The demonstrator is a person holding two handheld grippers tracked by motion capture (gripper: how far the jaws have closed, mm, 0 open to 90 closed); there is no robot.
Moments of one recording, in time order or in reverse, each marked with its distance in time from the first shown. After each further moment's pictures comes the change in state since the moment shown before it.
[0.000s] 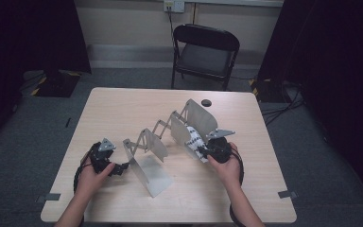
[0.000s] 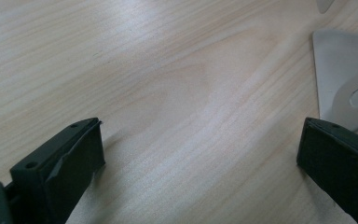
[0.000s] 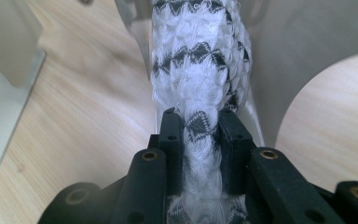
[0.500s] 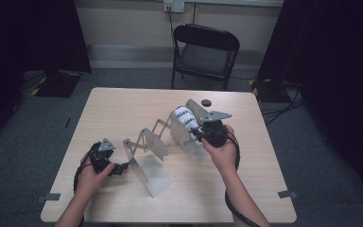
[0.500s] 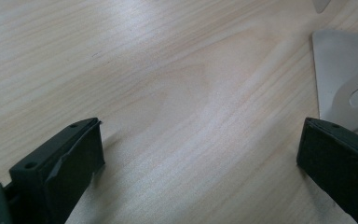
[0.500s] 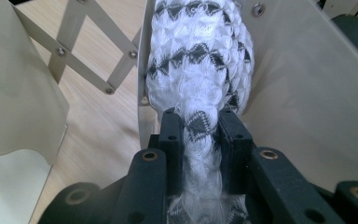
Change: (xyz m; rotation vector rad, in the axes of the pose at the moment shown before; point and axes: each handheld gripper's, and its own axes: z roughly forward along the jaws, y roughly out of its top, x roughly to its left) left arm 0.000 0.000 0.000 0.002 -0.002 0.001; right arm 0.010 0.063 -0.018 -0.102 -0.022 -0.074
